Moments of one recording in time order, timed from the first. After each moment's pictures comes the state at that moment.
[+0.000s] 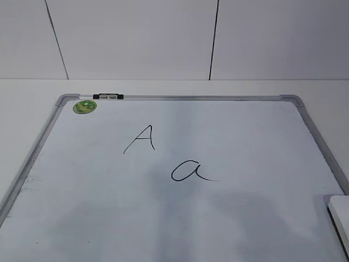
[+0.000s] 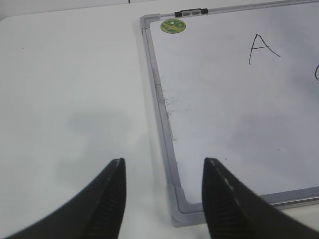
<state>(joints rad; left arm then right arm) -0.03 0.01 -0.51 -0.13 1.11 0.11 -0.04 -0.02 -0.50 -0.02 1.14 -0.02</state>
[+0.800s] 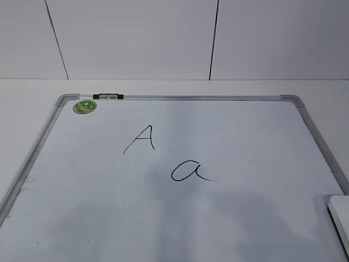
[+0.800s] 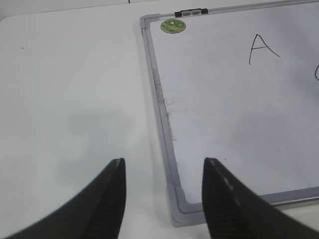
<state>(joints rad) -0.03 0.01 -0.51 -0.13 1.11 0.11 -0.04 -0.02 -0.50 -0.02 1.14 -0.02</state>
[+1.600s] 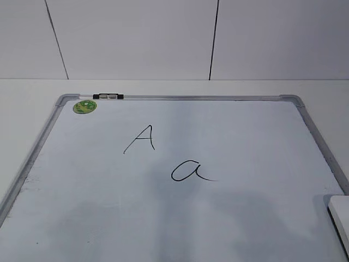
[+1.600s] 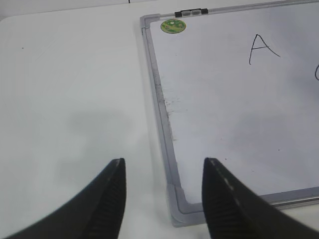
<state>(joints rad) -0.03 0.01 -0.51 -0.13 1.11 0.11 -0.04 -0.01 -0.50 -0.01 1.14 -0.02</state>
